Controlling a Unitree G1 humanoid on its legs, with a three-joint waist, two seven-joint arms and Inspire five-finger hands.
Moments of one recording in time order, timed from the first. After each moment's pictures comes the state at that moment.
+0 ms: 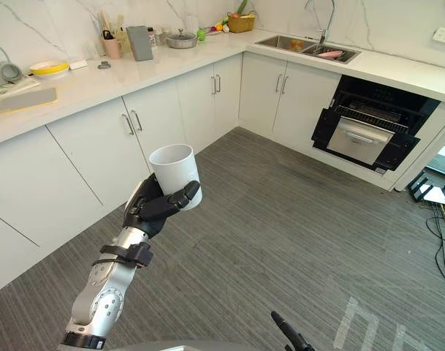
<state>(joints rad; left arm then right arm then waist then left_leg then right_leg) 0.07 0.19 -0.10 -0.09 -0.59 -0.03 -0.16 0.20 -0.09 -0.34 1.09 0.65 0.06 0.10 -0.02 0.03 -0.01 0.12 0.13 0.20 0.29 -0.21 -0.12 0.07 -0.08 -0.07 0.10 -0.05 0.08</state>
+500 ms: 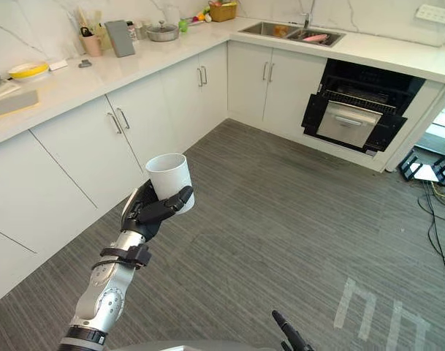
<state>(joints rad) 0.06 0.21 -0.13 0.02 -0.59 -0.12 -0.16 0.20 -0.10 -0.34 1.12 0.70 0.05 0.23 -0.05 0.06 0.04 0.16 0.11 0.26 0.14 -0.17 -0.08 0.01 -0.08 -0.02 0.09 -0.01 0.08</state>
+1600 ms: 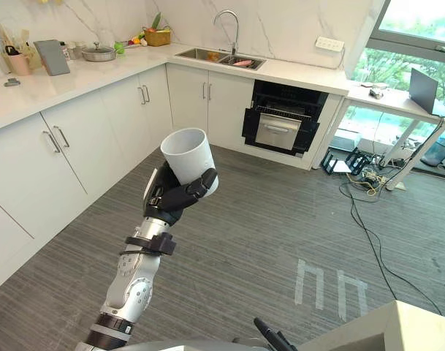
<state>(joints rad) -0.01 0.07 -0.21 0.05 -0.54 -0.22 -0.15 0.30 -0.05 -0.25 0.99 0.60 0.09 0.26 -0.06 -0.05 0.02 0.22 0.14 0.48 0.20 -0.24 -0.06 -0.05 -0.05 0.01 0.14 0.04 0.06</state>
